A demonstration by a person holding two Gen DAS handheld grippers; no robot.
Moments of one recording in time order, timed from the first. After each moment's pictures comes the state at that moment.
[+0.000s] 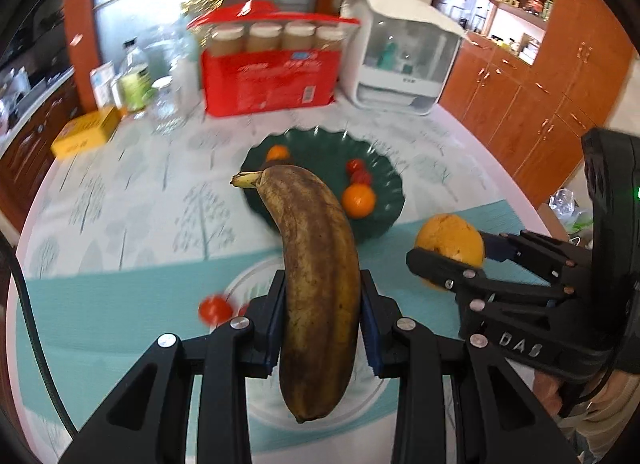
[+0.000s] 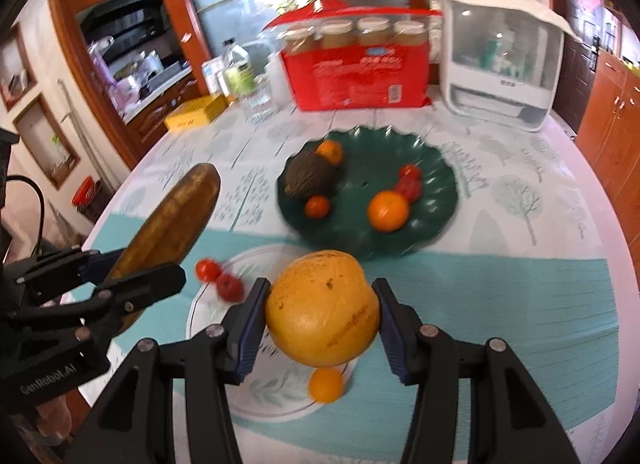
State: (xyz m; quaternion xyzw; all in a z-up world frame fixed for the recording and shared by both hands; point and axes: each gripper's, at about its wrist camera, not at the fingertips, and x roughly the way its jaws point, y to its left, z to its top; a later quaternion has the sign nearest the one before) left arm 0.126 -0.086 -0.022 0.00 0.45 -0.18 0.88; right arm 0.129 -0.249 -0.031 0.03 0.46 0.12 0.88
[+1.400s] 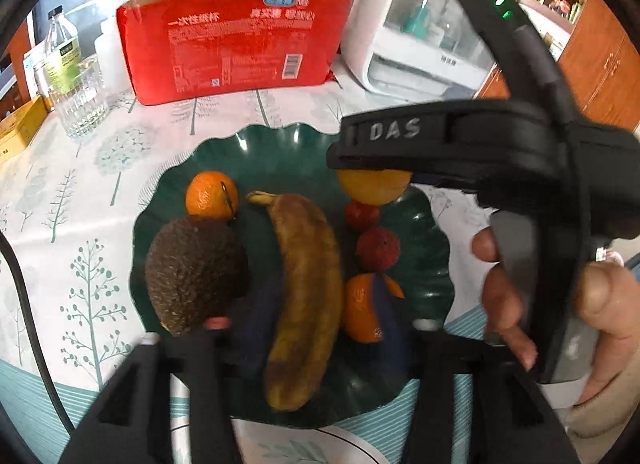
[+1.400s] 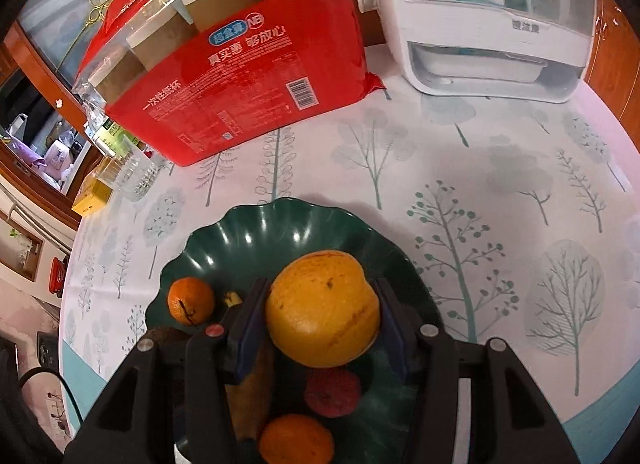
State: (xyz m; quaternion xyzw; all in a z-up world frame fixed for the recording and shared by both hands) left arm 0.301 -0.168 -0.123 -0.03 0.49 -0.18 0.85; right arm 0.371 -0.304 -0.125 0.13 0.53 0.06 0.84
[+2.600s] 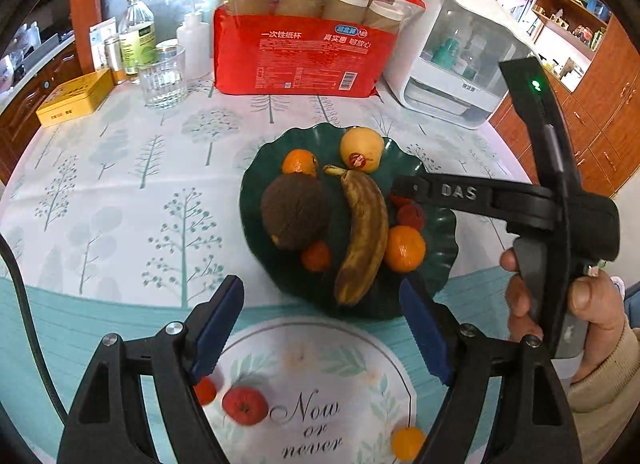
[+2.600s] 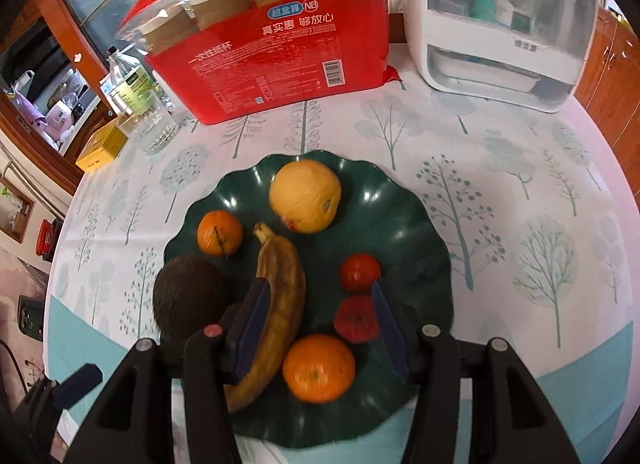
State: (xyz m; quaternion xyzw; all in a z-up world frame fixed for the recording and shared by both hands) left arm 0.227 -0.093 -0.073 -0.06 0.49 -0.13 0.86; right arm 0.311 -0.279 -0.099 0.06 0.54 0.05 0.84
